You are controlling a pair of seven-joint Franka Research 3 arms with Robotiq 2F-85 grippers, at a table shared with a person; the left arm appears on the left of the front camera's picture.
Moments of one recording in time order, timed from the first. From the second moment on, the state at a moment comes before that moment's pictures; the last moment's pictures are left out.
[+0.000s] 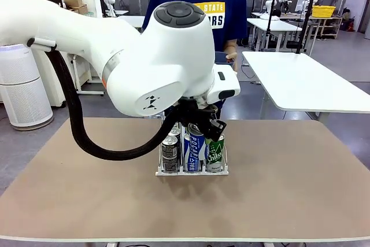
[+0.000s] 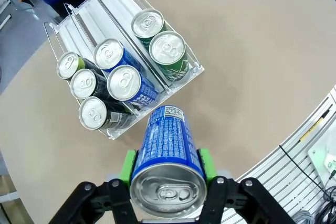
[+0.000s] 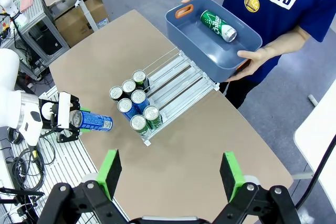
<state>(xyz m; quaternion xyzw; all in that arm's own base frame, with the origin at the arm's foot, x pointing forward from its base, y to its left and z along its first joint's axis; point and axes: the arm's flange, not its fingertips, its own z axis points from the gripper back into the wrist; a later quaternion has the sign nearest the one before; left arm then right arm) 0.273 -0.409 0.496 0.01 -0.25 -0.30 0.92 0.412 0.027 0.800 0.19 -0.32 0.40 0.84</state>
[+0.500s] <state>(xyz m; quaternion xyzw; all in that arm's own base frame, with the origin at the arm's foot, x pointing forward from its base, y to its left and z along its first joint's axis) 0.276 -0.409 0.477 0.04 -0.23 -0.29 0.93 0.412 0.027 0.800 0.19 -0.32 0.40 0.84</state>
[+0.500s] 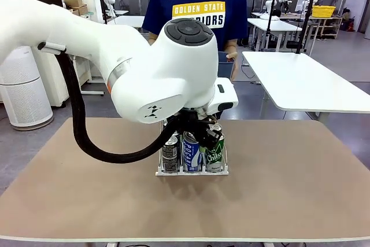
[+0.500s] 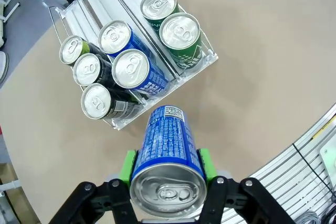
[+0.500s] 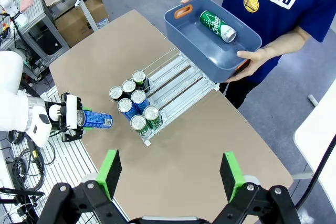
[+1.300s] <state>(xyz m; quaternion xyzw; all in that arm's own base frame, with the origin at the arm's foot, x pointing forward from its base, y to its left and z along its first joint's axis) 0.288 -0.407 0.460 0.05 -0.25 -0.28 0.92 0.412 0.027 0.800 0.19 -0.32 0.40 0.84</state>
